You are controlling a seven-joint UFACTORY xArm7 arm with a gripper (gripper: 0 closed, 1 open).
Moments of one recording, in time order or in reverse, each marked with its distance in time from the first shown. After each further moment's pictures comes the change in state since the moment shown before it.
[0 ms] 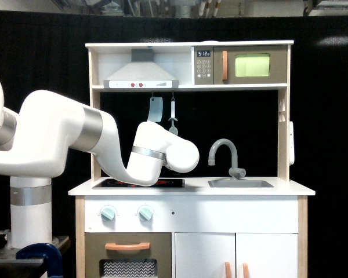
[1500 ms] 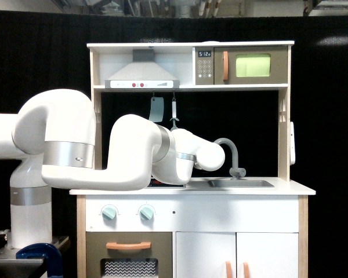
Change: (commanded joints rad) arm 0.438 -0.114 -0.023 0.223 -0.068 -0.229 0.072
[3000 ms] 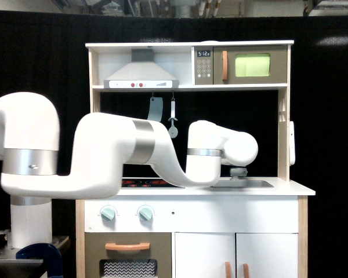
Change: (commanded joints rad) arm -0.295 -0.030 0.061 0.162 -0.117 0.448 0.128
